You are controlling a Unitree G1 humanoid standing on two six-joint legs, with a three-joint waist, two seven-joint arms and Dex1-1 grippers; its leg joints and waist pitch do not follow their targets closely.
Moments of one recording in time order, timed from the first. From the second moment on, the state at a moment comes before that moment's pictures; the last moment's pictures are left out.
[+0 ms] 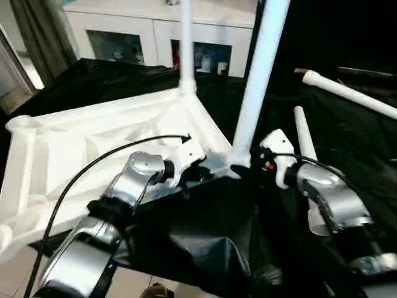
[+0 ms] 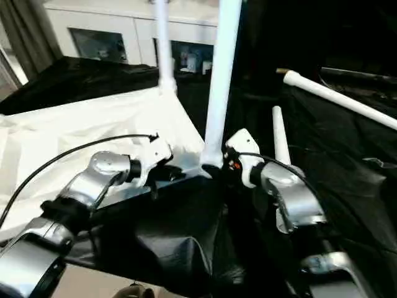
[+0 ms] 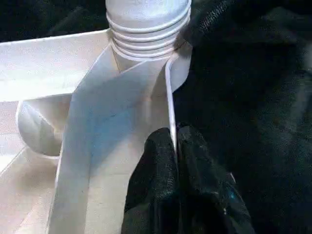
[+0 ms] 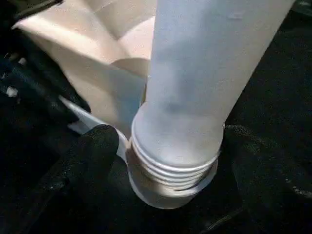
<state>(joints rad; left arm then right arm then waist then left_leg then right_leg) -0.69 0.24 -0.30 0.70 0.06 0.08 -1.02 -0.47 -0.41 0.14 0.39 0.12 0.23 0.82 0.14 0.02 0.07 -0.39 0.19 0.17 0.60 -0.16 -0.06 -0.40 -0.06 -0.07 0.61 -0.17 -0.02</state>
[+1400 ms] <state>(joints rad) -0.85 0.02 -0.27 0.93 0.10 0.20 -0.62 -0.63 -0.08 -0.03 0.65 0.09 0.30 0.10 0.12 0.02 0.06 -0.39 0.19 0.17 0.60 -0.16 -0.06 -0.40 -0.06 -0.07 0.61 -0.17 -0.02</state>
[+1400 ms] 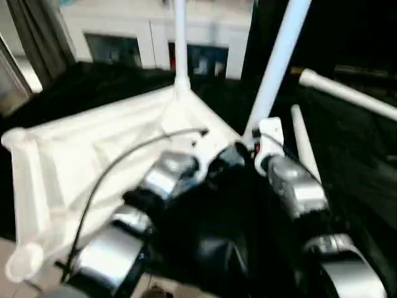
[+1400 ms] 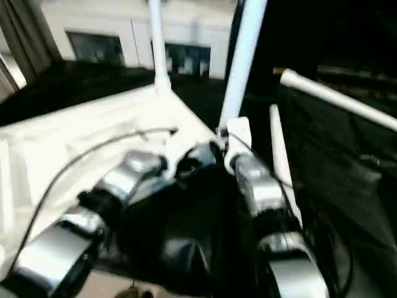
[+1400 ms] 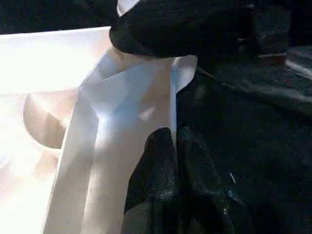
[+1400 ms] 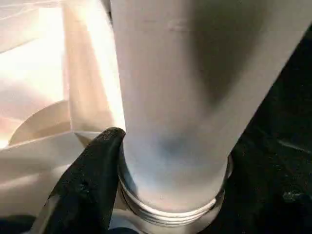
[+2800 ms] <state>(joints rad) -0.49 0.54 0.00 0.22 0.29 0.53 -0.45 -0.26 -0.26 0.13 0.01 0.10 0.60 0.34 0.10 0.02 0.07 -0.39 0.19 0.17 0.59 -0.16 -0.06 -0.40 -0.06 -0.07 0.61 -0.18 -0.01</state>
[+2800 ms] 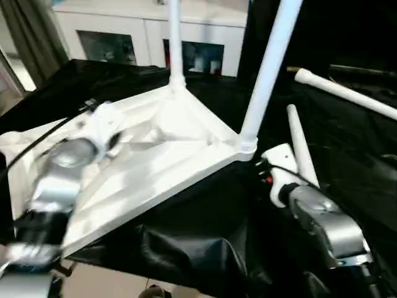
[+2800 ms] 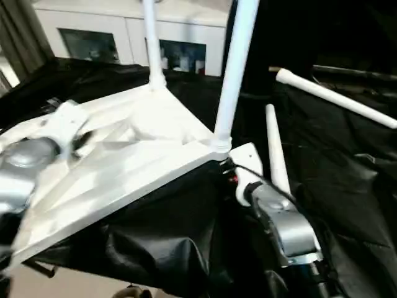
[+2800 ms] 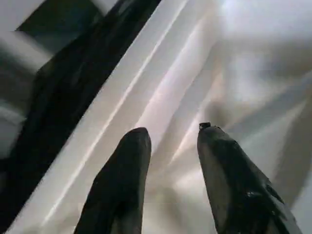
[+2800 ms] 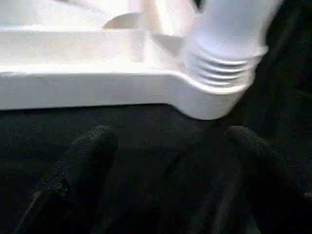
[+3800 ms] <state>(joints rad) -0.37 0.70 -0.18 0.17 0.30 0.65 -0.79 -0.55 -0.12 0.16 0.52 0.06 0.45 0.34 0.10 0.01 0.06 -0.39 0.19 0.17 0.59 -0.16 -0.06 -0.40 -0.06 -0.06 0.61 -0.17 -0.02</state>
